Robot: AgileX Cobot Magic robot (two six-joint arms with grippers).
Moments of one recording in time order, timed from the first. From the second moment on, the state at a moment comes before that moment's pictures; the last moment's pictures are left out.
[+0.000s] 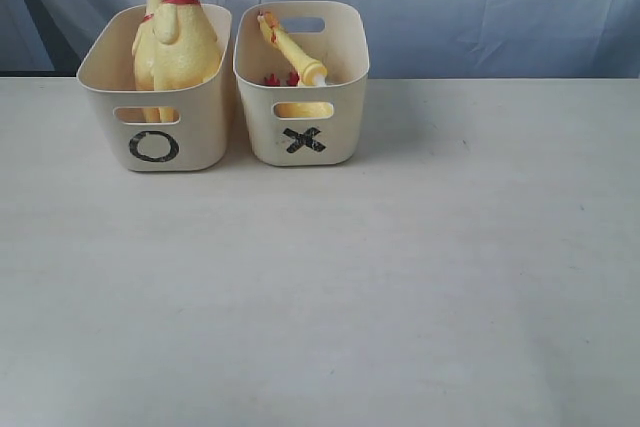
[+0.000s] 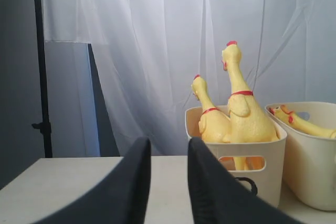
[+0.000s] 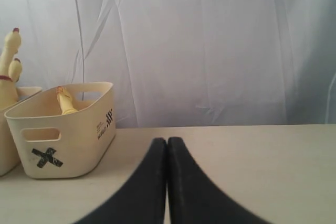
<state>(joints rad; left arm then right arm) 0.02 0.00 -0.02 -0.01 -0.06 0.04 0.13 0.01 0.00 -0.09 0.04 0.16</state>
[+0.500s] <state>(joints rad) 0.02 0.00 0.00 -0.01 0.15 0.04 0.13 0.01 0.00 -0.09 0.27 0.16</state>
